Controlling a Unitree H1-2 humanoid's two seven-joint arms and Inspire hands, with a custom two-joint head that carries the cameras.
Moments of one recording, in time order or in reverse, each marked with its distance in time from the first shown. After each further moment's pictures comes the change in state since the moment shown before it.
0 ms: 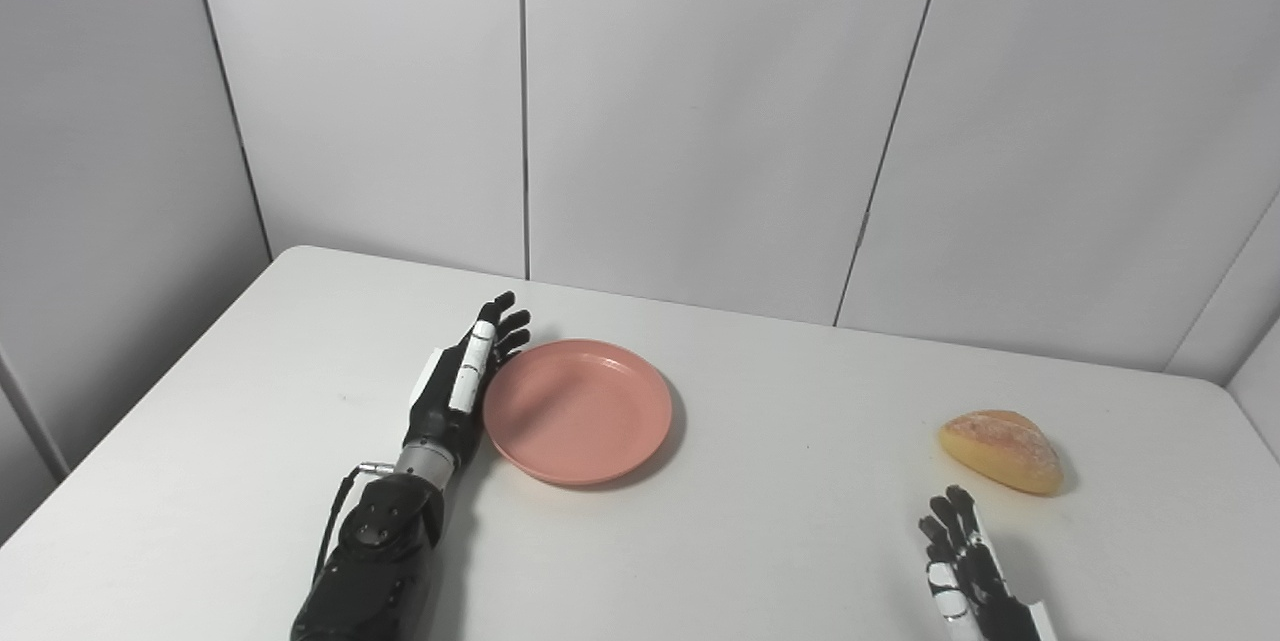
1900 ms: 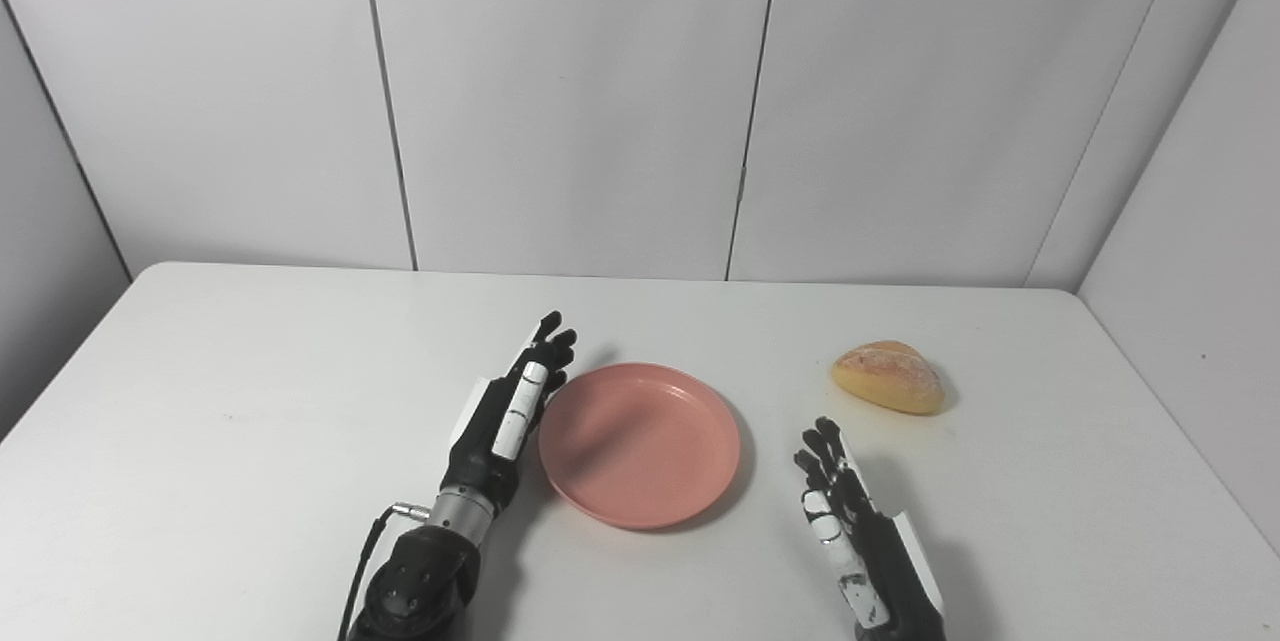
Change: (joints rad) left arm 0.120 -0.176 -0.151 -0.230 0.113 0.046 -0.025; right arm -0.006 0.021 0.021 0.008 -0.037 0.001 -0.025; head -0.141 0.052
